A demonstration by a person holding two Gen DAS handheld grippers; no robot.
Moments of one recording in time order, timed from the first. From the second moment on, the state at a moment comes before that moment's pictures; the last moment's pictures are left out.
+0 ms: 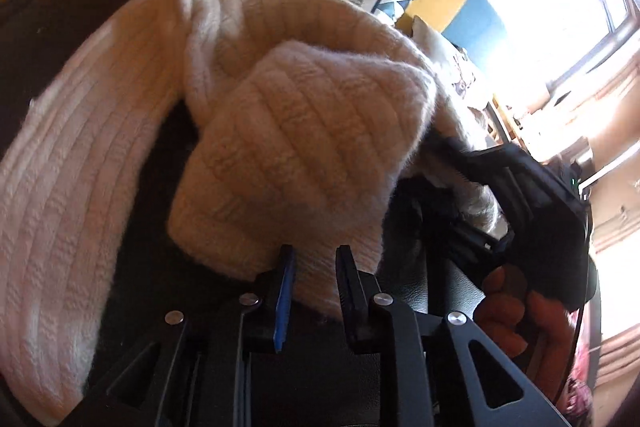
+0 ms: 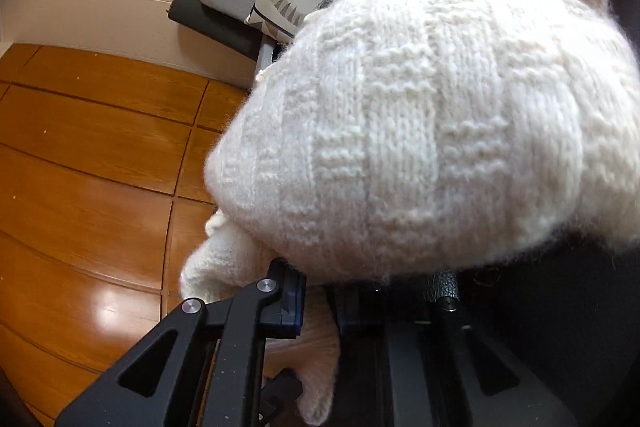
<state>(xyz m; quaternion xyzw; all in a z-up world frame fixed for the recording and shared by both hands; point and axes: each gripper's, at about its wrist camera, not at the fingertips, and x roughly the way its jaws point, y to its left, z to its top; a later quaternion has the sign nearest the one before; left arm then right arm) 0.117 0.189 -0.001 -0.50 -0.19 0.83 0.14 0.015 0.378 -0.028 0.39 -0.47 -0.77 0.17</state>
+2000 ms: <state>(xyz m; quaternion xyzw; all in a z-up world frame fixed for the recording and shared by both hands) 0.153 0.087 -0.019 -0.47 -0.38 0.79 0.14 0.094 0.317 0.013 0.43 -0.41 -0.75 0.27</state>
